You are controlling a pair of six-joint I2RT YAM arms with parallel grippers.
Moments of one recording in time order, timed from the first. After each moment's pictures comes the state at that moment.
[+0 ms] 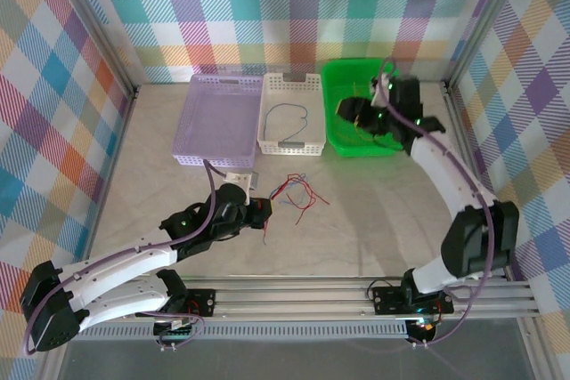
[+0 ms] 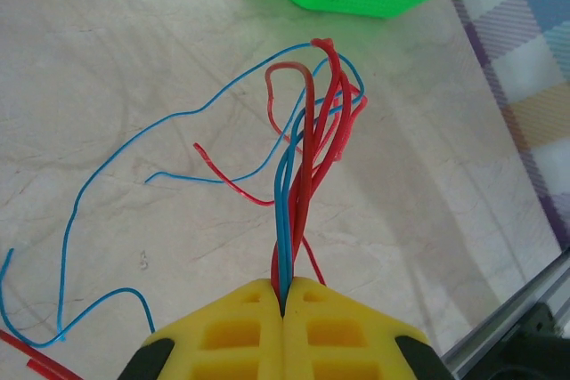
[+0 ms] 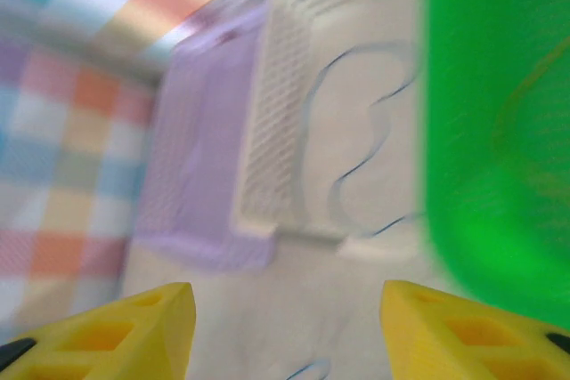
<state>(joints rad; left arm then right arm) -0.91 0.95 0.62 -0.24 -0.10 -0.77 0.25 1.47 1.25 -0.37 -0.54 0.60</state>
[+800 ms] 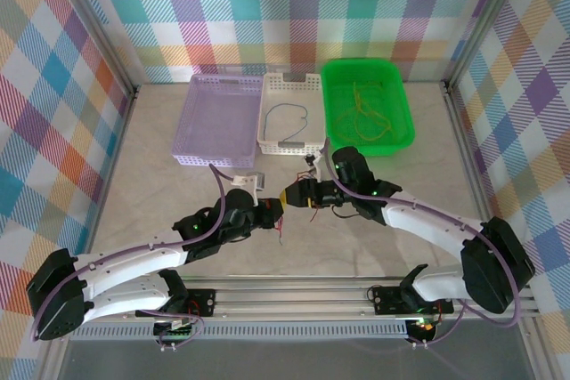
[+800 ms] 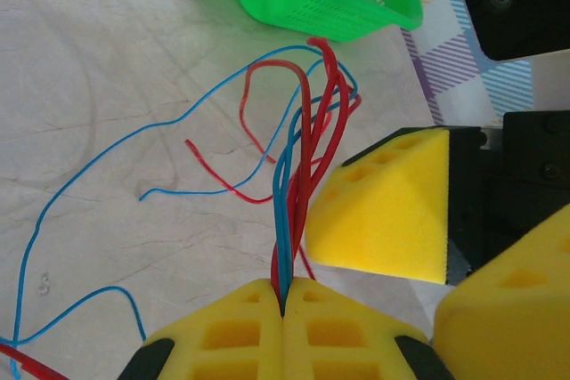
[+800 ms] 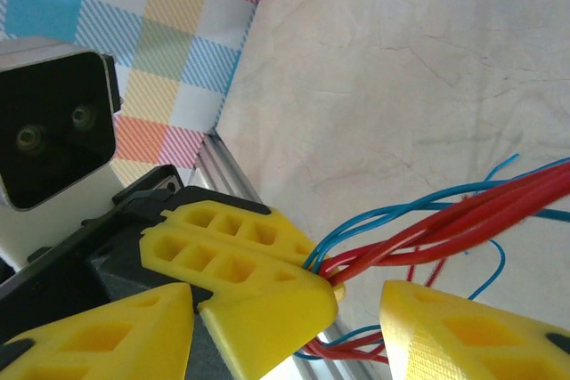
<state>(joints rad) -0.97 1.03 0.57 -0.02 -0.12 -0.89 0.71 1.30 0.75 0.02 -0.69 0.76</state>
